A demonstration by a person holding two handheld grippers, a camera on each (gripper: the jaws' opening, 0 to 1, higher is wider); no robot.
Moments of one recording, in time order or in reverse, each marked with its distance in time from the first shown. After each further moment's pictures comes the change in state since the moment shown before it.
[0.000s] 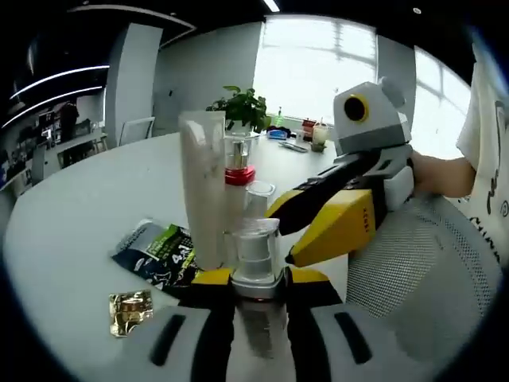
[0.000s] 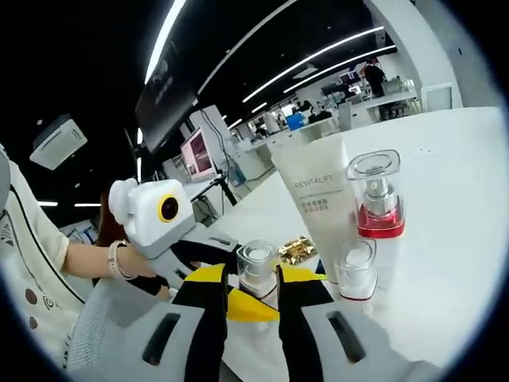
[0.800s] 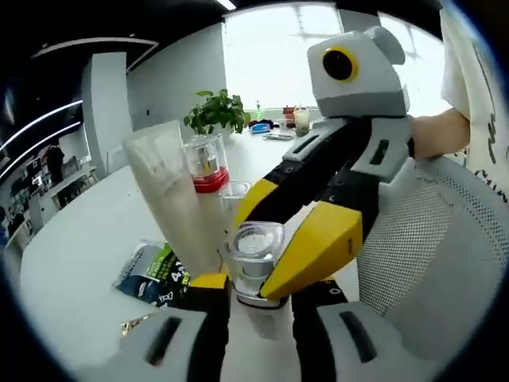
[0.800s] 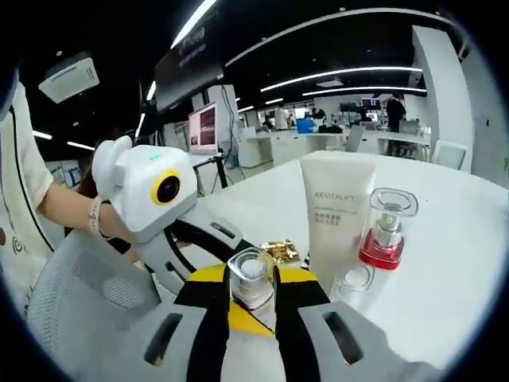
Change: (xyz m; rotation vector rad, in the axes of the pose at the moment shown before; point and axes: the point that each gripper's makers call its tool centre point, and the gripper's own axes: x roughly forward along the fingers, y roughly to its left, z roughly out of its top) left arm 0.012 -0.002 -0.012 0.210 0.068 -0.001; right arm 0.008 0.001 -0.012 -0.367 0.114 -0.070
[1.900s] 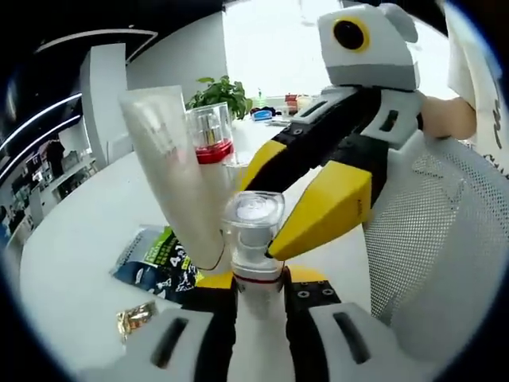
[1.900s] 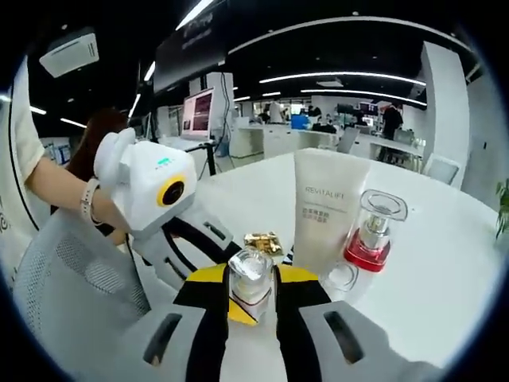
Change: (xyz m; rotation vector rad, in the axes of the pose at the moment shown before) left arm 0.006 0.011 -0.022 -0.010 0.039 0.016; right arm -0.005 -0.014 -0.001 -0.046 0.008 -0.068
